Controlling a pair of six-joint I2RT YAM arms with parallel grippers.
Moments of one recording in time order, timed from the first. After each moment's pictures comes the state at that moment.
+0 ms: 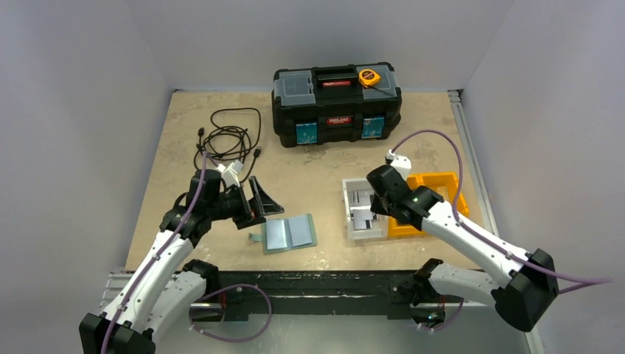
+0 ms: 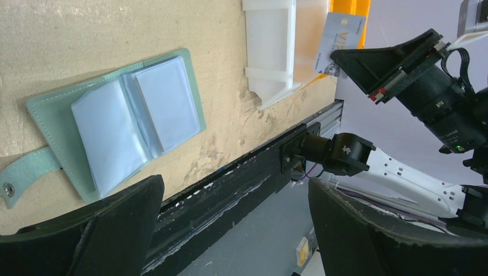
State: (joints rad) left arm -0.30 0.77 0.61 -0.54 0.59 -0.80; right arm 0.70 1.03 0.80 -0.70 0.39 0.79
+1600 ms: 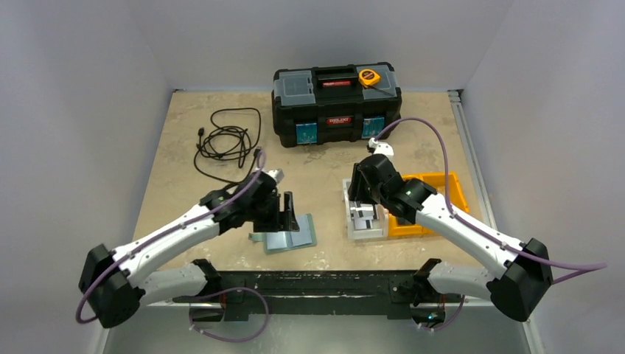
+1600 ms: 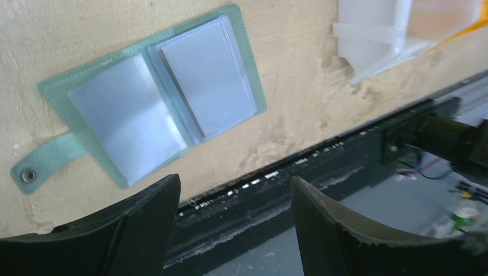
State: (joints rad) left arm -0.73 1.02 0.76 -0.67 0.17 -0.78; right arm 0.73 1.16 0.91 -0.56 0.30 0.68
